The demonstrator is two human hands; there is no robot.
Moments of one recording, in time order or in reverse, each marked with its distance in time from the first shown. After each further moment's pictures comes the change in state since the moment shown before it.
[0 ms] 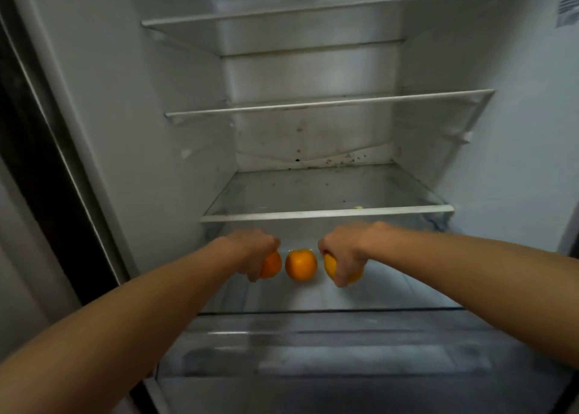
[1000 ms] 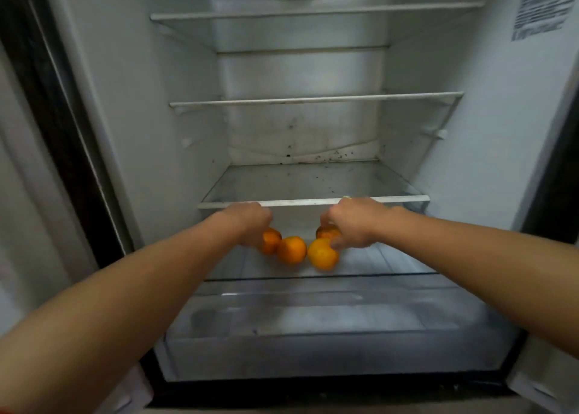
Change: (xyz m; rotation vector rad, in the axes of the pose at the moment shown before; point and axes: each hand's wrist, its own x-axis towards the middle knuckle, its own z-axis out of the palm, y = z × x) left_hand -0.021 0.008 -0.020 -0.031 0.158 -0.104; right_hand -0.056 0.003 -0.006 -0.029 0.307 0.058
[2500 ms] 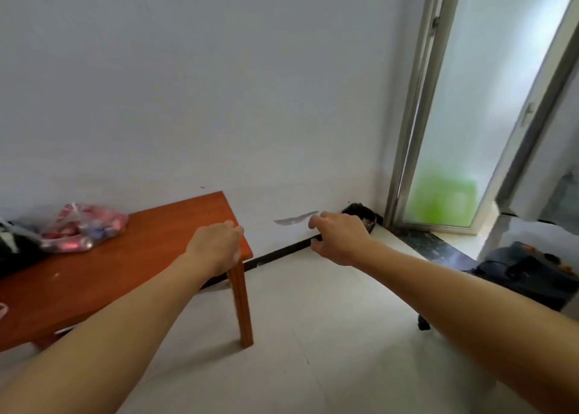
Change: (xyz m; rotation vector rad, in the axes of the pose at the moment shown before) left_hand -1.058 0.006 0.172 -0.029 -0.262 -1.197; right_hand -0.436 -0.788 -0.077 0.346 0.409 -1.099
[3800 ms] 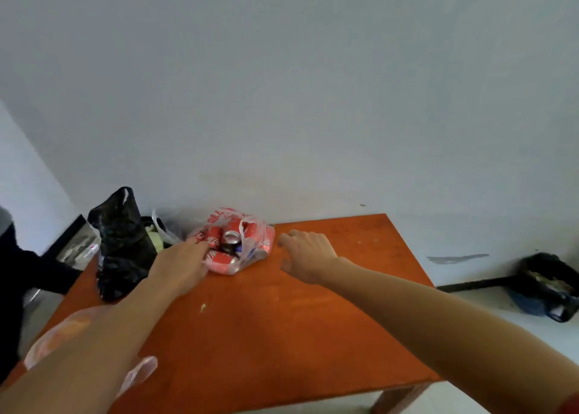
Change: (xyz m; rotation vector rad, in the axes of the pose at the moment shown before) left_hand 0.059 -0.651 0.268 -0.095 -0.172 -0.512; right_hand 0.555 -0.493 0.194 0.194 -0.129 -0.408
